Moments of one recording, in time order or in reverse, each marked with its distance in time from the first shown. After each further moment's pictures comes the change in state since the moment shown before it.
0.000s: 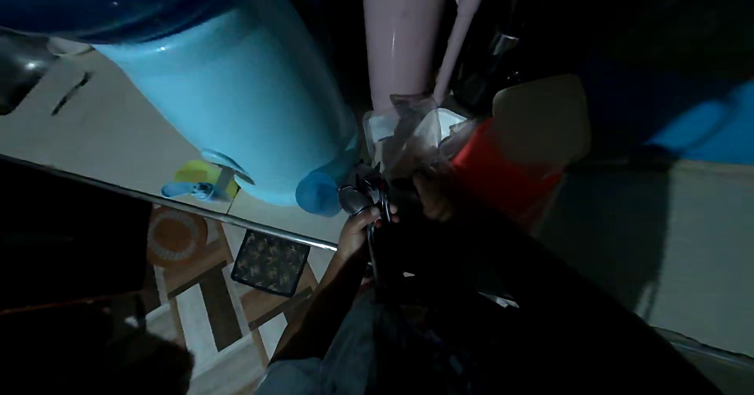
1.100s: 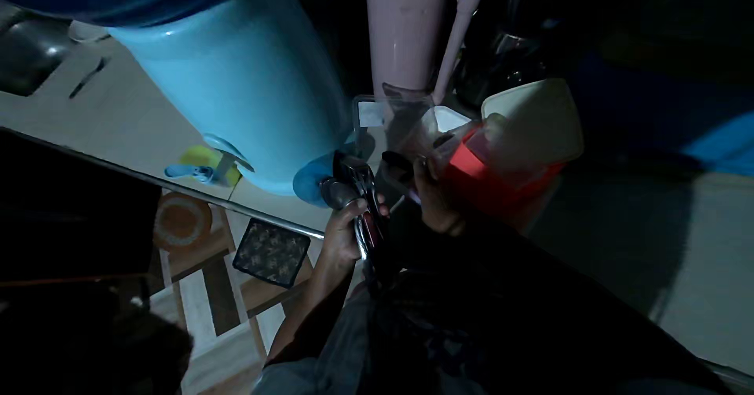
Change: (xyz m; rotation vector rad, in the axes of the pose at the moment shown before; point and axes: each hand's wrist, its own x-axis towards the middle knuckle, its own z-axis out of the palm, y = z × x) left_hand -0.015 0.017 0.029 -0.154 0.041 0.041; right_hand -0.041 -0.010 -0.008 0.087 0.091 -0.007
